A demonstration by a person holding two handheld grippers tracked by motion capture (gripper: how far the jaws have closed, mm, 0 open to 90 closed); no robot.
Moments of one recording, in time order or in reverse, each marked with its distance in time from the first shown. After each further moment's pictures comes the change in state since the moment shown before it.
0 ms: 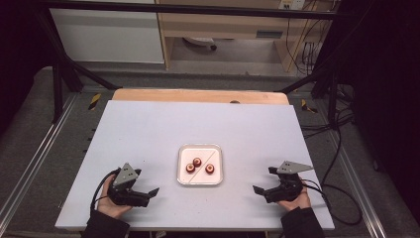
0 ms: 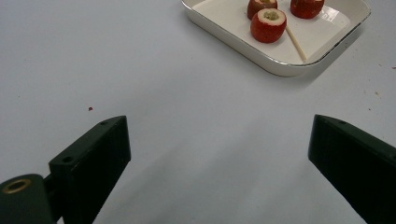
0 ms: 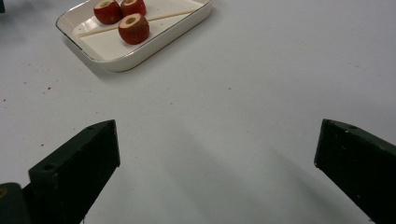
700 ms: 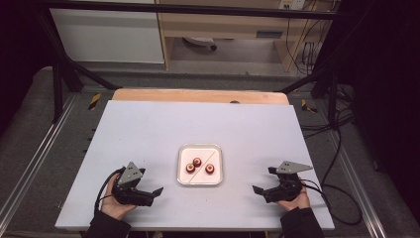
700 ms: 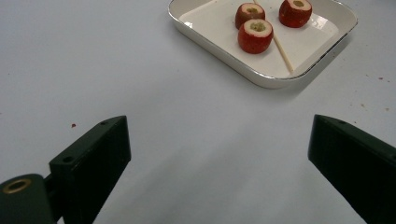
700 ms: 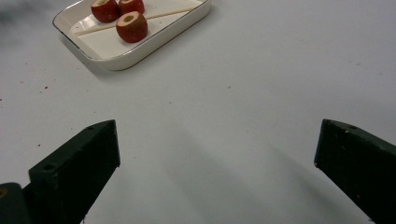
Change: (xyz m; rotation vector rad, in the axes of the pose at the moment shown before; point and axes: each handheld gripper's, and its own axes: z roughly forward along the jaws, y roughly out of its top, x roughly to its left) left arm -0.010 0.011 0.005 0.002 -0.010 0.007; right arm 0.001 0.000 0.002 0.006 -0.005 0.003
